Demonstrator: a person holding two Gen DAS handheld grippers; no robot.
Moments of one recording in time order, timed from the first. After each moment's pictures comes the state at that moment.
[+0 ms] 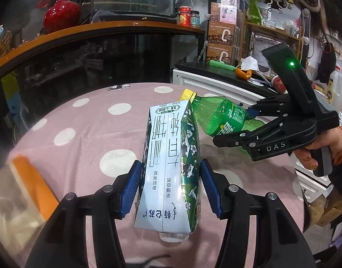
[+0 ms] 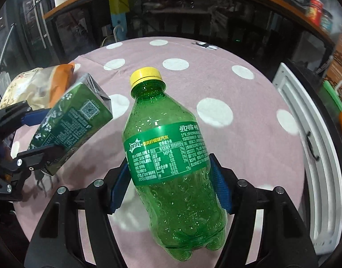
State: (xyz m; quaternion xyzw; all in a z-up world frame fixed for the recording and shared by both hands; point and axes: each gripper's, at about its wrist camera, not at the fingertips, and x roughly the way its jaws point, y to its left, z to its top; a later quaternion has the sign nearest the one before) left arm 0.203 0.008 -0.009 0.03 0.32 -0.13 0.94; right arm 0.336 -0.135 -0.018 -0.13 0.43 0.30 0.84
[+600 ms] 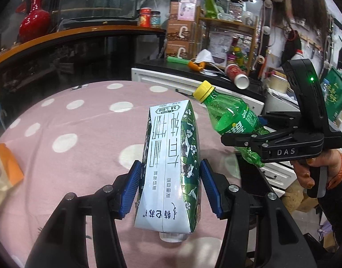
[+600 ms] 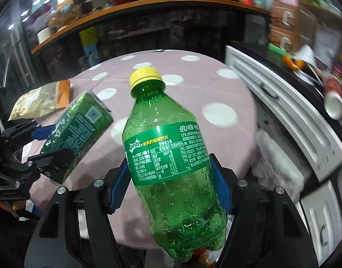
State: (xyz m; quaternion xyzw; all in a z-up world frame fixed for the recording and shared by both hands) left arm 0.123 -0.078 -0.013 0.03 0.31 -0.22 0.92; right arm 0.196 -0.263 -0.020 -0.01 0.40 0.20 0.90
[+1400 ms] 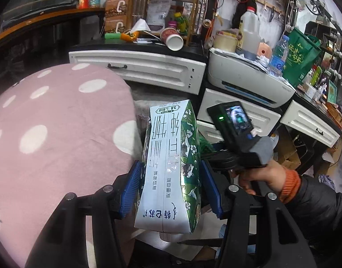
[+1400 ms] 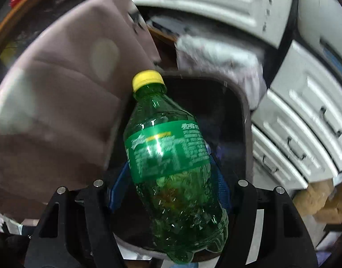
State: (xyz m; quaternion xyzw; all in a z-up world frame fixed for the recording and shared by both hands) left arm 0.086 -0.204 -0.065 0.07 0.37 -0.35 0.86; right arm 0.162 -0.399 -0.212 0.11 0.55 -0.01 0.83
